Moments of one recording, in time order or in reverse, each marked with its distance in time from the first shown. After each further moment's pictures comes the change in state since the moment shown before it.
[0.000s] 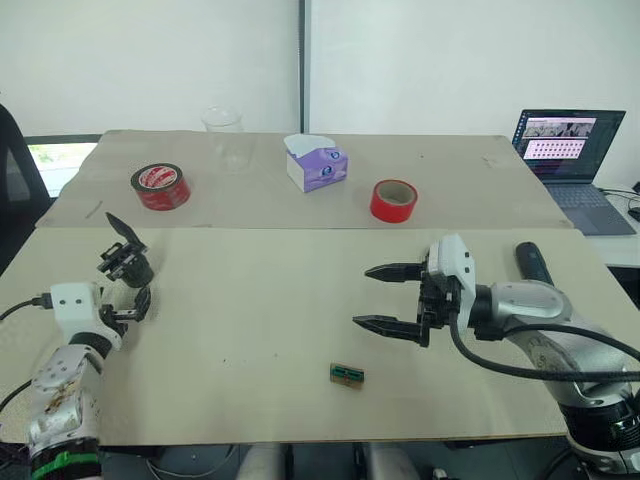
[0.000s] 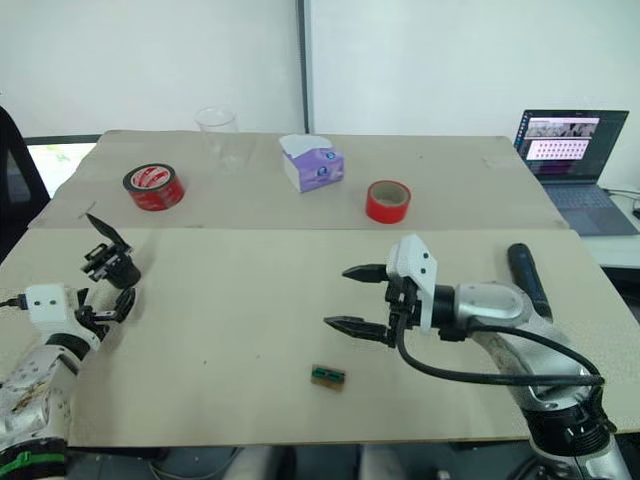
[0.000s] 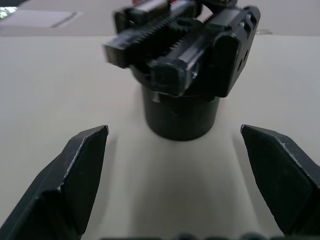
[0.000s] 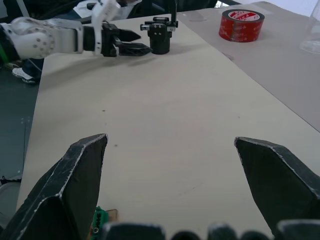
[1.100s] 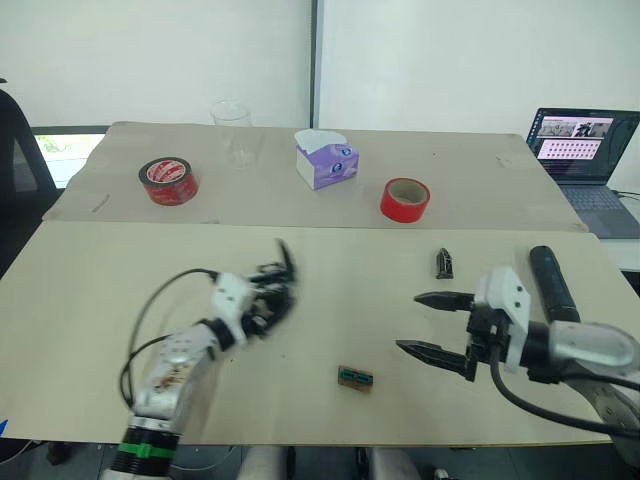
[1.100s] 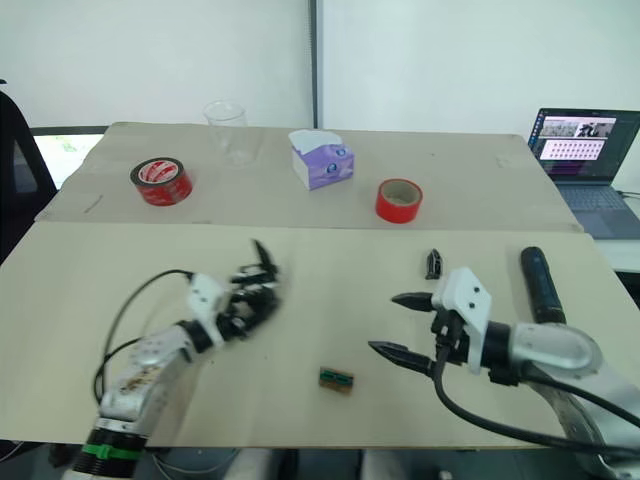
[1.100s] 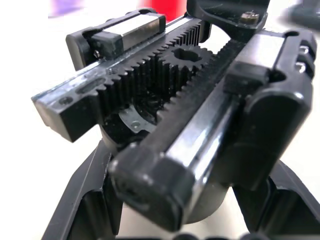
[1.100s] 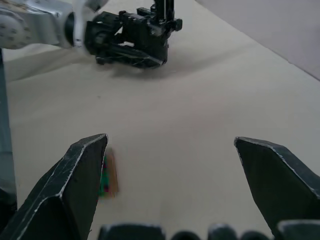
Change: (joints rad) left arm 0.026 -0.148 -0.629 -0.515 -0.017 0.147 -0.269; right arm 0.414 -0.134 -0.283 -0.200 0.040 0.039 -0.075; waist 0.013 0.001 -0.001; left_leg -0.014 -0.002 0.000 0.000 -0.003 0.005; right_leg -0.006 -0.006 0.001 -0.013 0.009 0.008
